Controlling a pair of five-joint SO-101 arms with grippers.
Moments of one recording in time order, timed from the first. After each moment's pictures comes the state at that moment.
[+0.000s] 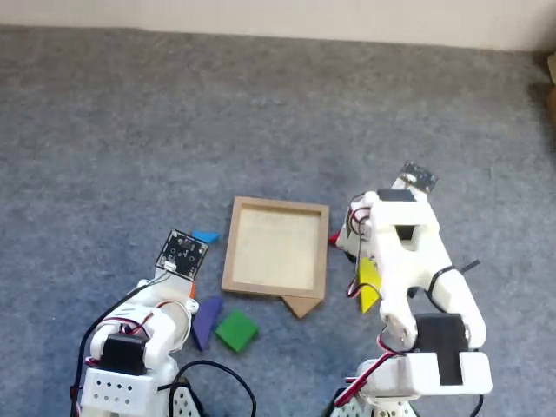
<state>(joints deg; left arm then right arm) 1.1 -102.5 96.0 75.5 -9.5 -7.9 -2.8 36.6 61.0 -32.7</state>
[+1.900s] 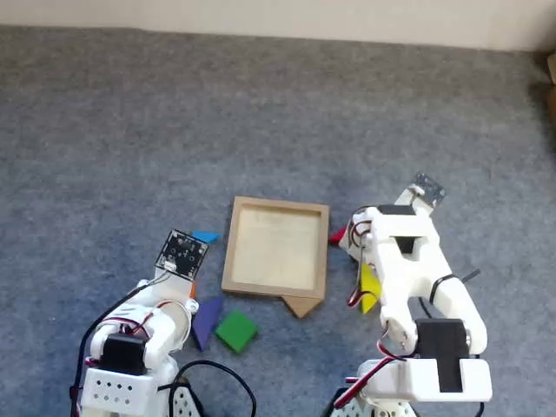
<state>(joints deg) 1.1 -102.5 96.0 75.5 -9.5 -7.0 -2.5 43.6 50.7 -38.6</state>
